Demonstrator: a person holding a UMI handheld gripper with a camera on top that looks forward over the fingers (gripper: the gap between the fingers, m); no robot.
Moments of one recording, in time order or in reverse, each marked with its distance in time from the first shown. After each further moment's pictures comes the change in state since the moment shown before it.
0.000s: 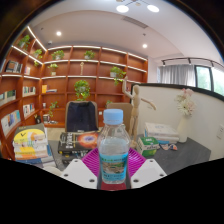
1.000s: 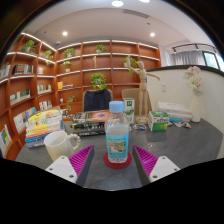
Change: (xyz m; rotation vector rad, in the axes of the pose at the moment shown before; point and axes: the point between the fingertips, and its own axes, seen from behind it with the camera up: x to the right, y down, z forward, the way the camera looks) arm -0.006 0.103 -0.039 -0.081 -0.227 0.062
